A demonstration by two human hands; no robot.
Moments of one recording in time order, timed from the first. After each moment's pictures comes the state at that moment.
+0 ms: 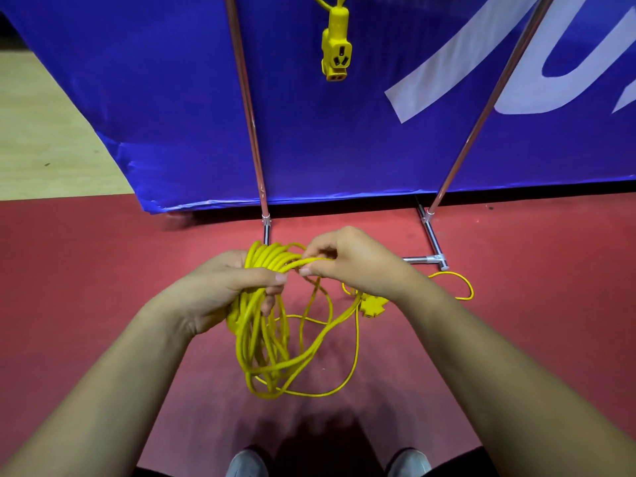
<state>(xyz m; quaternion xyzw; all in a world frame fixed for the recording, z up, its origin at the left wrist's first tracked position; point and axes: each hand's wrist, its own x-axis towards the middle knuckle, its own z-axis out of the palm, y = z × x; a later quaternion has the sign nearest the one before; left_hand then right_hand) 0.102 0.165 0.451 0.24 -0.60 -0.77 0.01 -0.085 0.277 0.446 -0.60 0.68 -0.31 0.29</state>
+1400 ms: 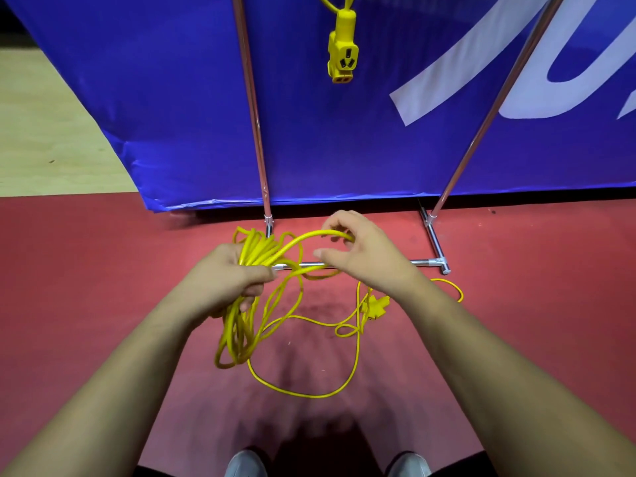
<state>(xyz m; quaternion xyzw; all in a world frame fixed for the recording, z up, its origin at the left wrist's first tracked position) 0.098 0.161 0.453 0.38 -0.71 -0.59 0.06 -0.094 0.273 0.428 -0.49 0.72 -0.43 0.23</state>
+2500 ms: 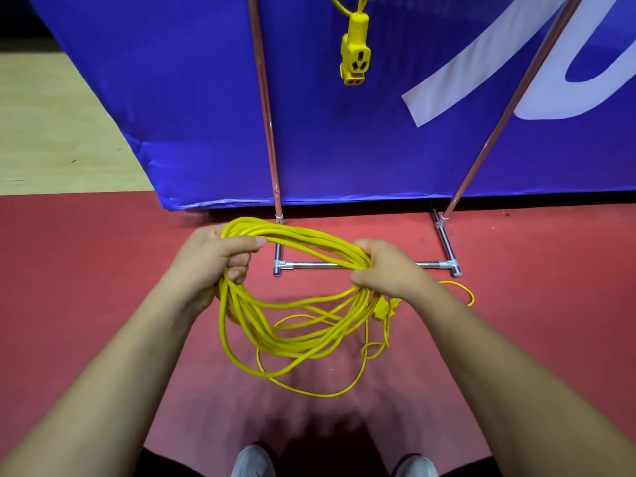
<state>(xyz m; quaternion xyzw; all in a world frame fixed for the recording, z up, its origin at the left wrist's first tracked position) 0.107 0.143 0.458 0.37 -0.57 -0.71 0.20 -0.113 0.285 0.401 -0.47 0.80 -0.25 0.27</state>
